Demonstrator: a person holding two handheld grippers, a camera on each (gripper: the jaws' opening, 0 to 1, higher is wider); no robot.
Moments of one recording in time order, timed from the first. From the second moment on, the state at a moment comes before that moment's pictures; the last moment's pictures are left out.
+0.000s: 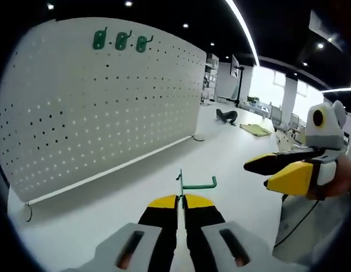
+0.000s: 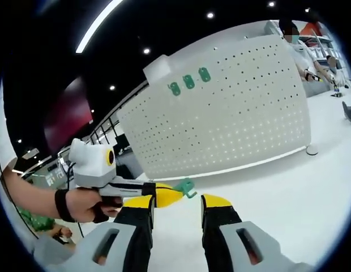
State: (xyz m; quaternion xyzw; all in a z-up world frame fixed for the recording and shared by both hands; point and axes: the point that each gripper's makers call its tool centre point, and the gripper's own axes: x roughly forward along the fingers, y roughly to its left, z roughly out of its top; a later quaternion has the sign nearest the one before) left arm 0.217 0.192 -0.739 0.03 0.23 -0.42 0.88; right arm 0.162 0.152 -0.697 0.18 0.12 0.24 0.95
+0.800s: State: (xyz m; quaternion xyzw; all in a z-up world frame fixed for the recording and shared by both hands) left arm 0.177 0.180 -0.709 0.00 0.17 -0.46 0.87; right arm 0.159 0.163 -0.694 0.21 0.13 0.24 0.94
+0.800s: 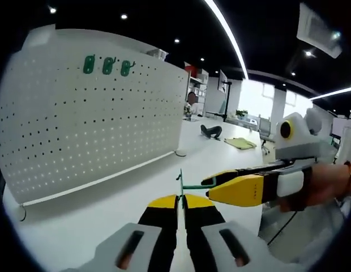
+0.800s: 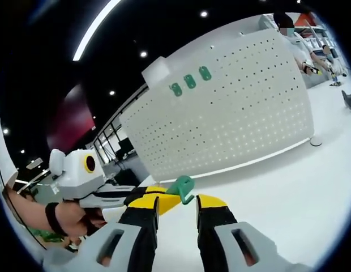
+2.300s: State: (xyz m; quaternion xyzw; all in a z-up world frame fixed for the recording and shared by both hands) left arm 0.160 0.200 -0.673 0.00 0.10 -0.47 0.88; right arm 0.150 0.190 -0.663 0.30 0.15 0.28 0.90
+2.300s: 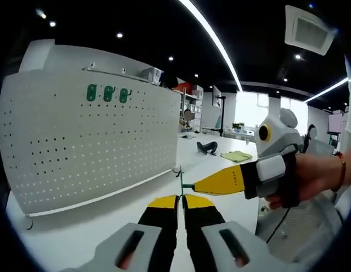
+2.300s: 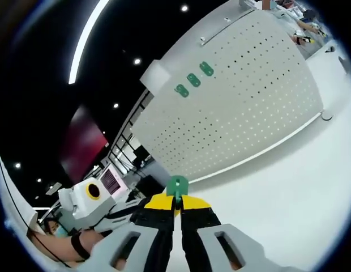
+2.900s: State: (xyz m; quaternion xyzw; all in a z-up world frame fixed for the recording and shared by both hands) left arm 0.149 0.210 -0.667 0.00 0.08 -0.46 0.88; right arm 0.141 0.200 -0.654 0.28 0.16 0.28 0.90
